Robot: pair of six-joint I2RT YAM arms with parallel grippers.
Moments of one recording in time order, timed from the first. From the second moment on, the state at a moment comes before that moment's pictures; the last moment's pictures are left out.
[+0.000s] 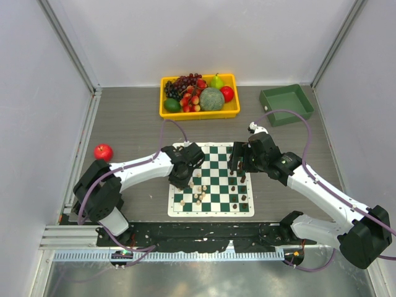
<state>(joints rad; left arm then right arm) -0.88 1.61 1.05 -0.81 -0.15 -0.47 0.59 1.07 0.82 -0.55 0.06 0.58</state>
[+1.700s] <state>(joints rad) -0.96 1.43 1.01 -0.80 -0.12 -0.55 0.59 1.06 0.81 -0.55 0.06 0.58</state>
